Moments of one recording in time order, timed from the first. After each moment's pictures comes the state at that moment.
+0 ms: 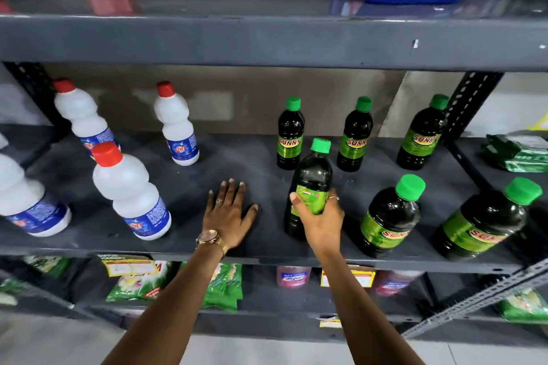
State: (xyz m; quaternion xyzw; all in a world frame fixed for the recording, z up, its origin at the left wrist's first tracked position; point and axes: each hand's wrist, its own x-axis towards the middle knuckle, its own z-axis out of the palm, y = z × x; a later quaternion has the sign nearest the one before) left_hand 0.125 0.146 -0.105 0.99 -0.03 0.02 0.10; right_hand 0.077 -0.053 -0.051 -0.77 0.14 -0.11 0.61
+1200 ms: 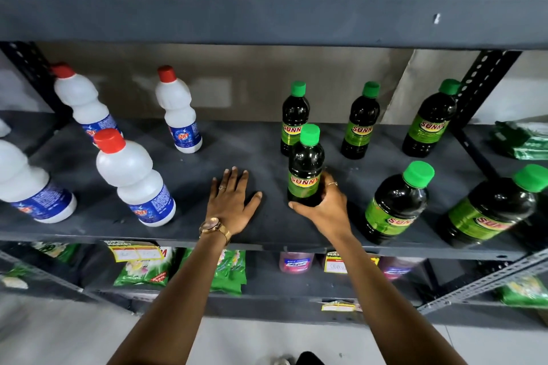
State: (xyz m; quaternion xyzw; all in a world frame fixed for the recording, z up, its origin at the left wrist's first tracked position) left_hand 0.126 0.136 -0.102 0.99 -0.05 0.02 0.12; right_hand 0.093 -0.080 -0.079 -0.84 0.05 -0.08 0.53
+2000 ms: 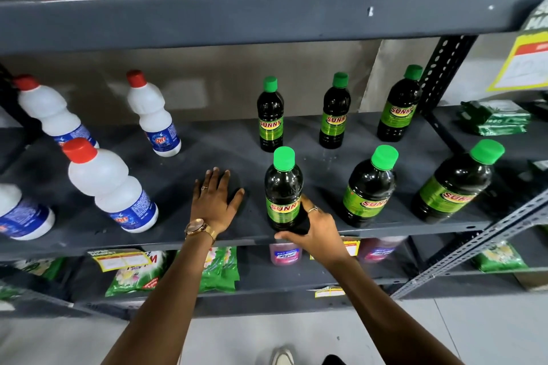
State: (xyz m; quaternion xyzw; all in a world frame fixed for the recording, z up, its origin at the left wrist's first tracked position) left_hand 0.121 0.134 -0.102 0.99 -0.06 0.06 0.14; right_hand 0.032 -0.095 -0.086 -0.91 -0.05 -0.03 0.42
